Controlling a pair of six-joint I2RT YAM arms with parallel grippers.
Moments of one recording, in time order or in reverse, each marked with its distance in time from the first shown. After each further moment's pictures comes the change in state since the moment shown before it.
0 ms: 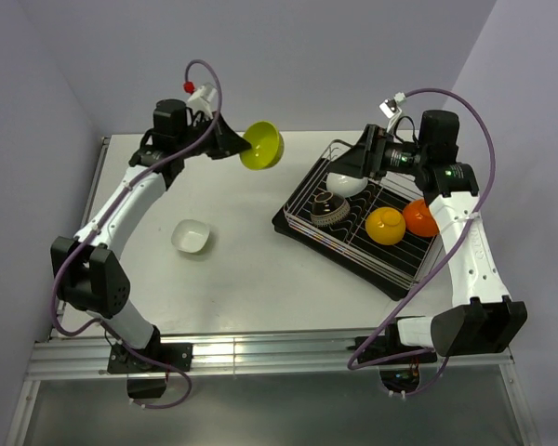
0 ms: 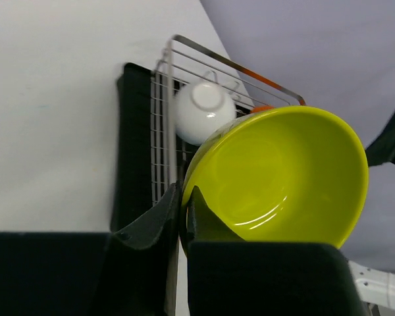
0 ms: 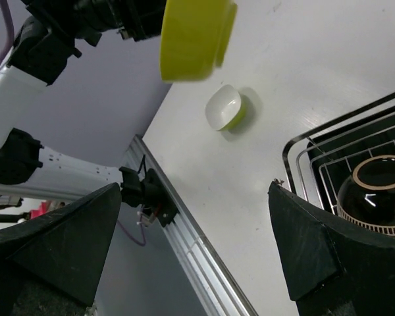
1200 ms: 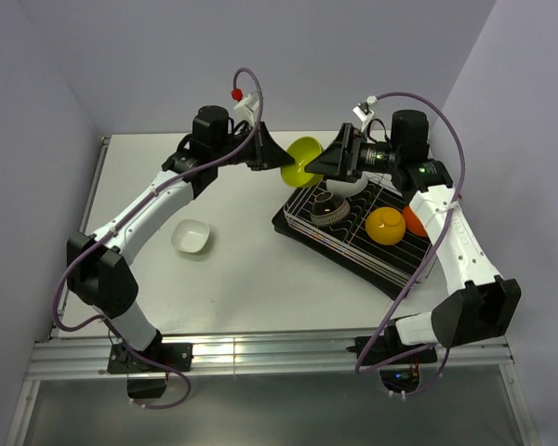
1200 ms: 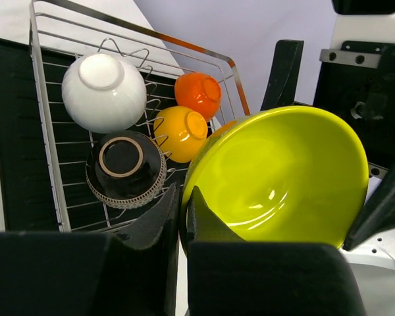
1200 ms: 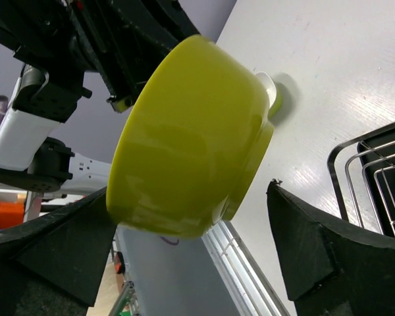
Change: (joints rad) left arm -0.247 0.038 0.049 0.055 0.032 -0.108; right arm 0.146 0.059 -0.045 0.154 0.027 0.207
